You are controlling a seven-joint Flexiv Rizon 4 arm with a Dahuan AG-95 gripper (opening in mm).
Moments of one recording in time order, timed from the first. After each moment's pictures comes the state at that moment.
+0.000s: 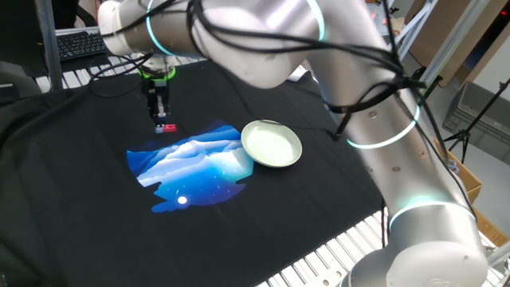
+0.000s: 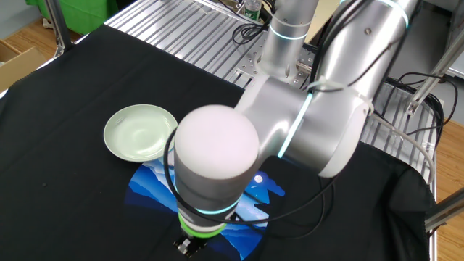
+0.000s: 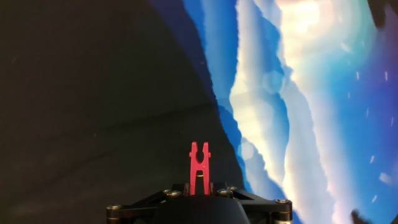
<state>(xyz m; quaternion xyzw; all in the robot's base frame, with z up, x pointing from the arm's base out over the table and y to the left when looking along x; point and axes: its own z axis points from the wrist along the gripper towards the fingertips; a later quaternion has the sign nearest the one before) 0.690 0.113 0.034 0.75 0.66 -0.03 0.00</state>
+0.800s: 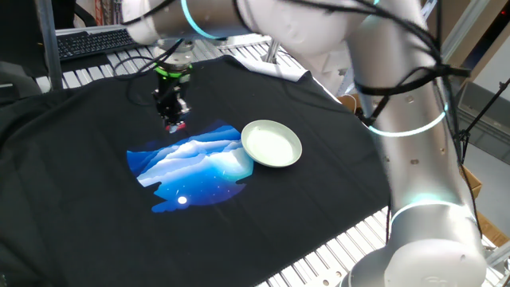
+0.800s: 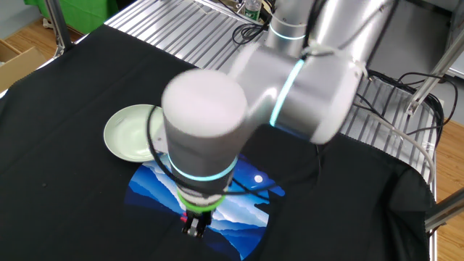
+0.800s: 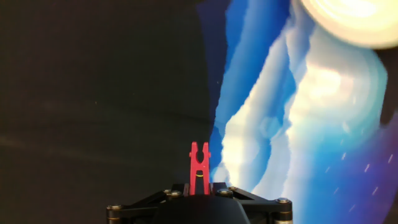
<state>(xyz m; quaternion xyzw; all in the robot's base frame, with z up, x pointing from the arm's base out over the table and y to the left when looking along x) 0.650 0.088 0.057 0.58 0.81 -0.01 -0.03</state>
